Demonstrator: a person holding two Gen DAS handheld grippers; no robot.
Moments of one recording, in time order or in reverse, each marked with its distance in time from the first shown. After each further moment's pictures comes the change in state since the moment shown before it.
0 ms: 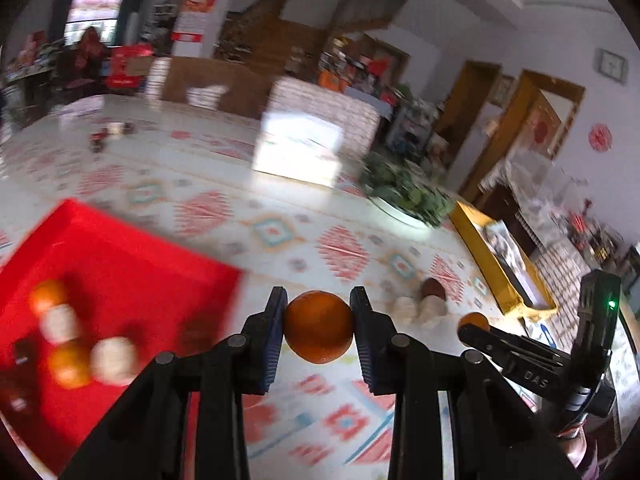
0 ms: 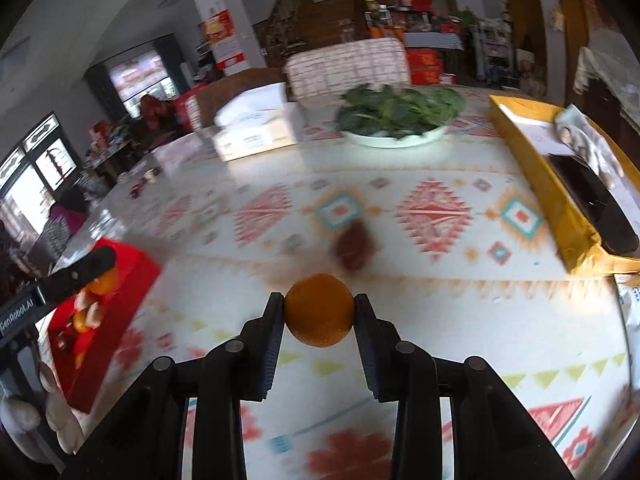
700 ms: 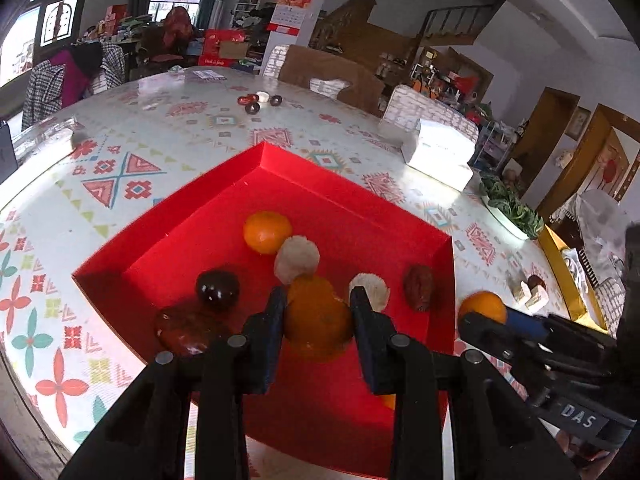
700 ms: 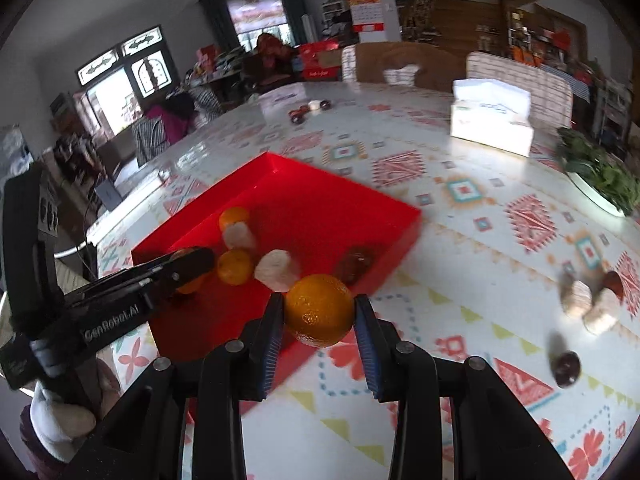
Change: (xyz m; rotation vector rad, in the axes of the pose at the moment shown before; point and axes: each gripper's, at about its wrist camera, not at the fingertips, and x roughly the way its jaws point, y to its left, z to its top) left arm -0.055 0.122 -0.044 -0.150 0.008 0.232; right arm 0.047 0.224 -0.034 -0.349 0.109 0.234
